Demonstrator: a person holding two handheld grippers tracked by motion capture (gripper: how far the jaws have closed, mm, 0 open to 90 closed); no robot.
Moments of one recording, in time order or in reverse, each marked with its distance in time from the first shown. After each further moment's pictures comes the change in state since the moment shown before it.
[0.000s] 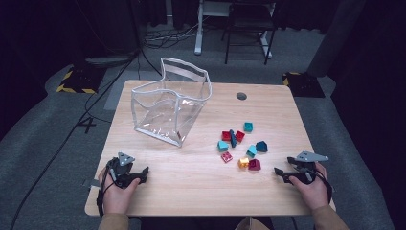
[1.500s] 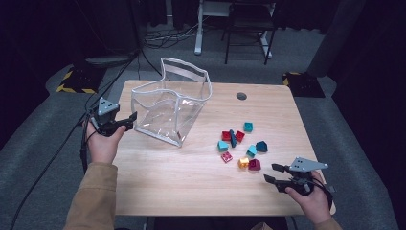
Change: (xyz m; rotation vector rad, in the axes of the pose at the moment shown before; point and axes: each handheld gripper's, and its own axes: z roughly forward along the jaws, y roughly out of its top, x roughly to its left) left arm 0.063 0.139 -0.036 -0.332 0.017 0.055; right arm 0.065 0.029 -0.037 -0.100 0.188 -0.096
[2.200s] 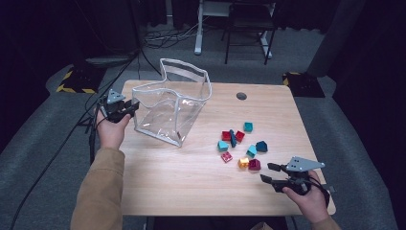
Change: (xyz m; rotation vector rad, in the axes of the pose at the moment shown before) left arm 0.015 0.005 0.048 0.035 -0.048 0.023; right arm 0.007 0.008 0.005 -0.018 0.043 -0.029
